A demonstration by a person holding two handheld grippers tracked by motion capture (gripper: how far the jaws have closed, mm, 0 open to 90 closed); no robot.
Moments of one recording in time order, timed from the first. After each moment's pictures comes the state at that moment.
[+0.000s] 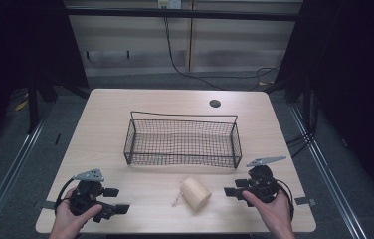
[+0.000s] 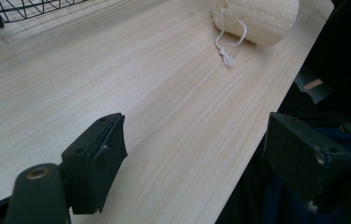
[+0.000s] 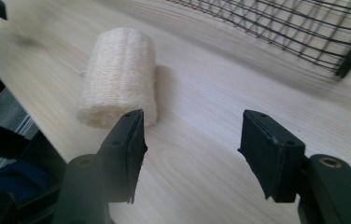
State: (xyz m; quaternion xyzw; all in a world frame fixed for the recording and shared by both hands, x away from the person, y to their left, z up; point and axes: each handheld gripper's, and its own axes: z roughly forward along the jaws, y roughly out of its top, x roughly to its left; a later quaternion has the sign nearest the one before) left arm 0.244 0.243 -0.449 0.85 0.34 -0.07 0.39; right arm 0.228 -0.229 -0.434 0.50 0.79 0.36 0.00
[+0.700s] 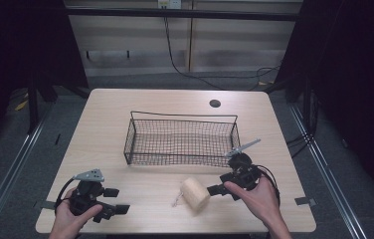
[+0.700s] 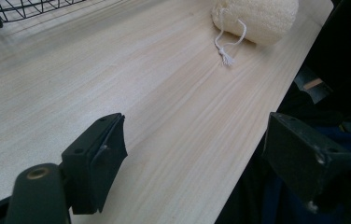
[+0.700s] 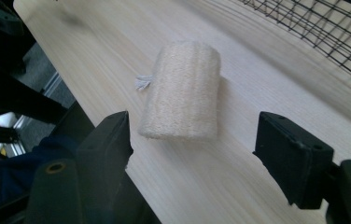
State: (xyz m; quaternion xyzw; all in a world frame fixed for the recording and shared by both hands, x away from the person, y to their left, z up) left arm 0.244 0.243 -0.449 0.85 0.34 -0.07 0.40; right arm 0.255 -0.182 -0.403 0.44 0.84 0.31 -0.07
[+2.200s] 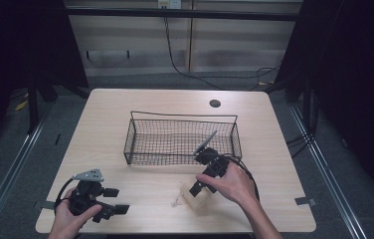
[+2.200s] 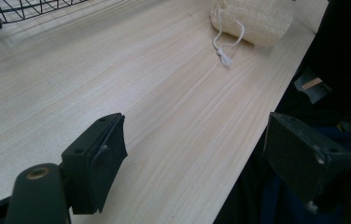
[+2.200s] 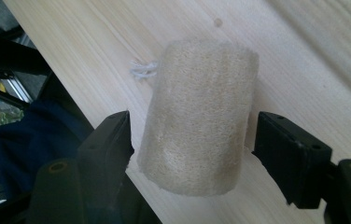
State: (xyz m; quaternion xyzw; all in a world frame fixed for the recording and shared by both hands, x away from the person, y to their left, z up) left arm 0.244 0.244 -0.448 0.85 0.34 -0.07 0.40; right arm 0.304 -0.118 -0.426 0.41 0.88 0.16 -0.15
